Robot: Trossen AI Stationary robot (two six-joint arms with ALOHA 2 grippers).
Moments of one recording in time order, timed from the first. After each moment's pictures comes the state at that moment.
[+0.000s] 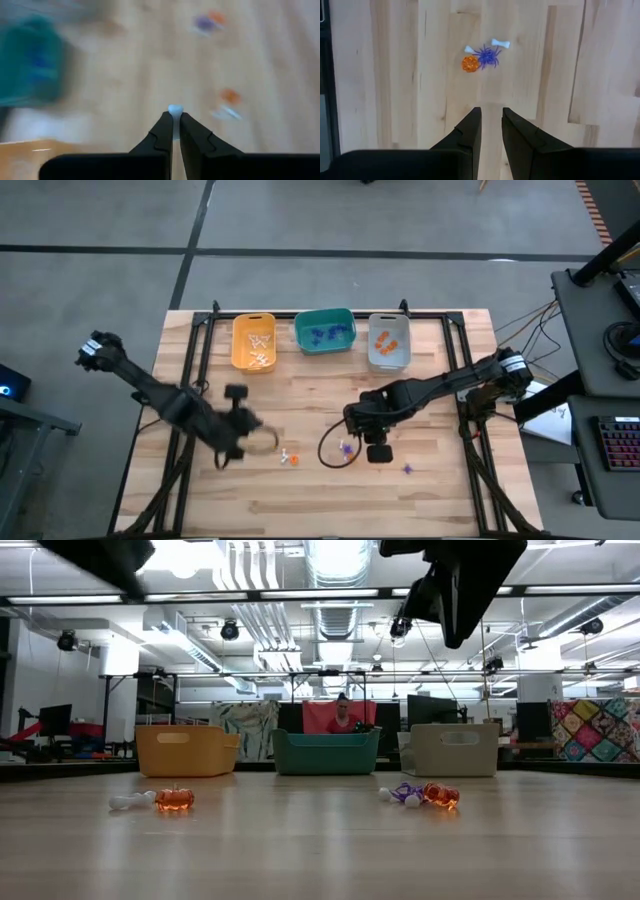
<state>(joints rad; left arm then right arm) -0.58 1.13 0.96 -0.81 -0.51 -0.35 0.23 1.72 1.46 -1.03 -0.13 0.20</state>
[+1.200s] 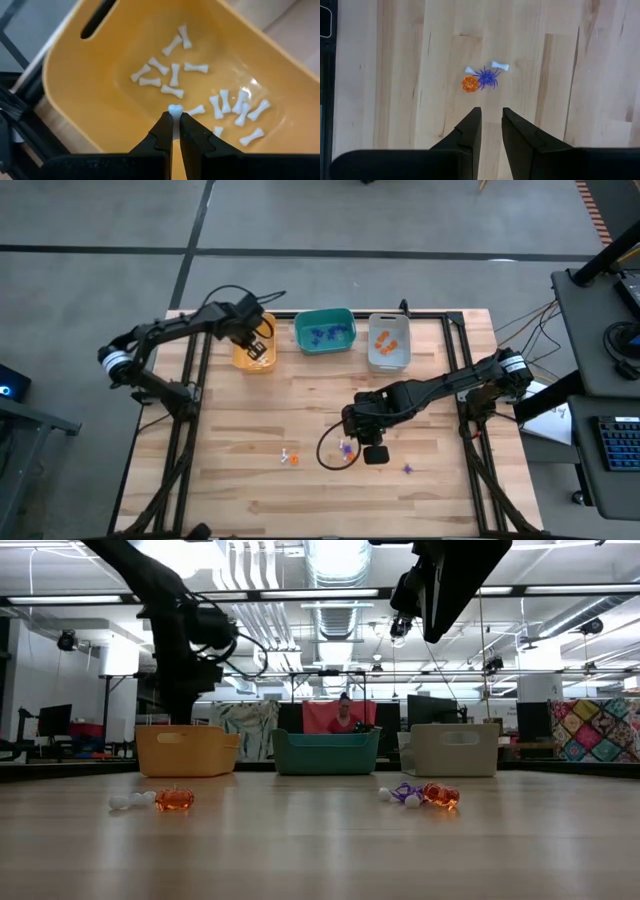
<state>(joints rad) 0.75 1.46 0.97 -0.78 -0.20 0.01 0.24 1.72 1.45 -0.95 -0.10 0.16</state>
